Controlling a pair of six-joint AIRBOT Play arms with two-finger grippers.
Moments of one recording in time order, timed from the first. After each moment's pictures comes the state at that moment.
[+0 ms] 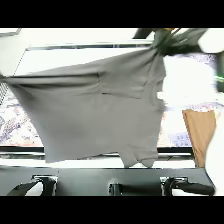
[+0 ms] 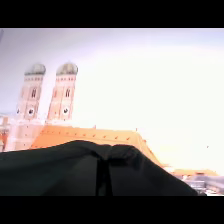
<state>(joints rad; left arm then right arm) 0.21 -1.06 1.35 1.49 -1.01 -1.78 0.20 -1.54 1.96 -1.43 1.14 1.81</state>
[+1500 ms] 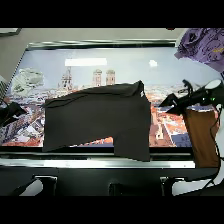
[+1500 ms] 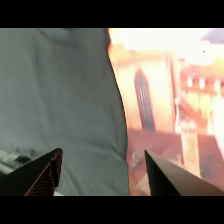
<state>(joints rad) 0.47 -1.09 1.06 1.33 -1.24 -1.60 -0.33 -1.67 1.33 -0.89 1.49 1.35</state>
